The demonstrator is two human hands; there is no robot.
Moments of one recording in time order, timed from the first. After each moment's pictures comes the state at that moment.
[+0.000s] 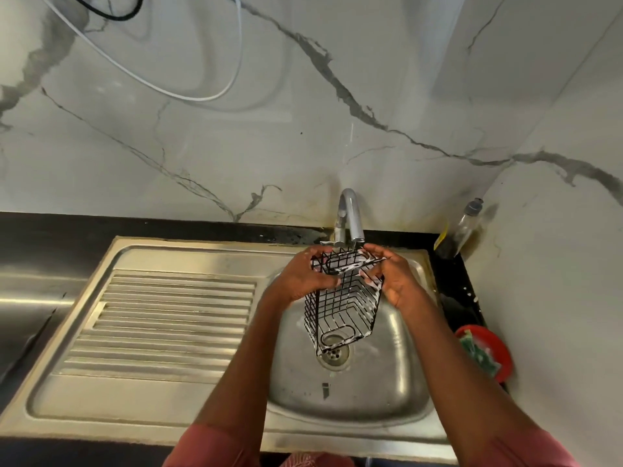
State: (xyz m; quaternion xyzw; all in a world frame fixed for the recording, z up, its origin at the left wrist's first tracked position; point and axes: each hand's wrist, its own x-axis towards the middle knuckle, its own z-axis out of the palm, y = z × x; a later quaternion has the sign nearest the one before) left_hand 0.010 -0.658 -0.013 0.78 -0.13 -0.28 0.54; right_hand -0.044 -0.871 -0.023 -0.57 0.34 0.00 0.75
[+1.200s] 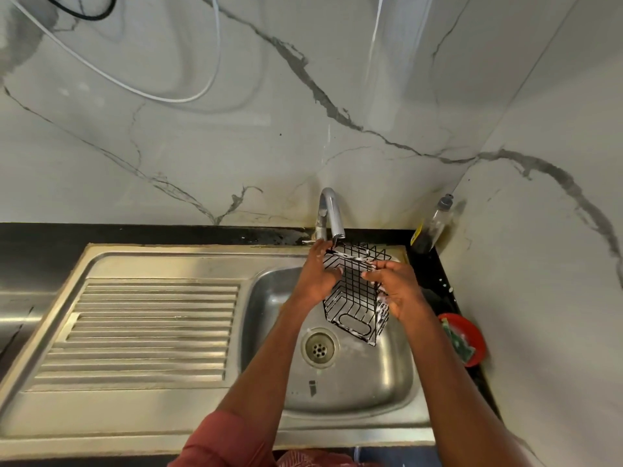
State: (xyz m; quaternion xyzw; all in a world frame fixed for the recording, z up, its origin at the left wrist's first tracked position) left_hand -0.018 -0.718 -0.023 0.81 -0.14 -0.21 0.52; right_hand -0.097 -0.868 0.009 -0.62 0.40 -0.05 0.67
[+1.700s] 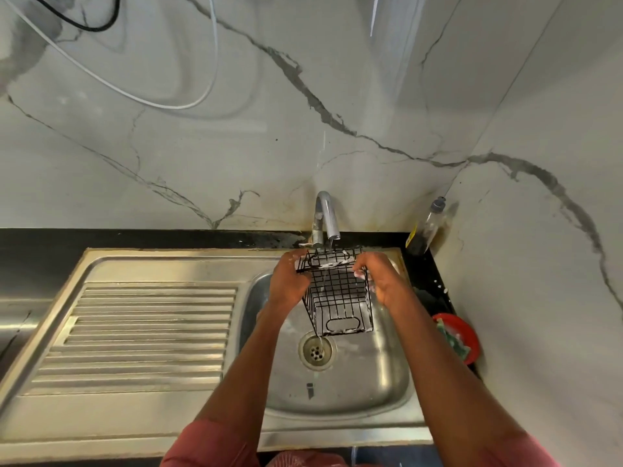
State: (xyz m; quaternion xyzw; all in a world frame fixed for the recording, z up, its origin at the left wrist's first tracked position) left_hand -0.013 -0.682 -0.024 0.86 -0.06 -0.13 0.50; right_hand -0.077 -0.859 0.028 -0.66 0.37 0.02 0.66
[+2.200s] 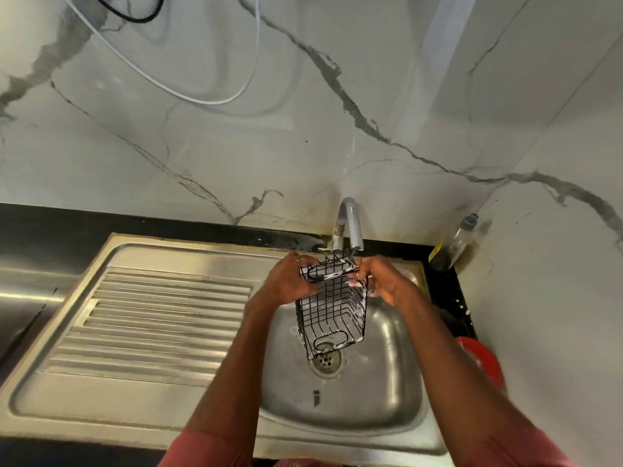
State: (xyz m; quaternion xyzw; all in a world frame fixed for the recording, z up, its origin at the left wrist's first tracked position) left_hand 0.018 -0.640 -0.009 0.89 -0.14 -0.19 0.38; right_hand -0.039 -0.851 0.027 -0.69 0.32 0.17 0.63
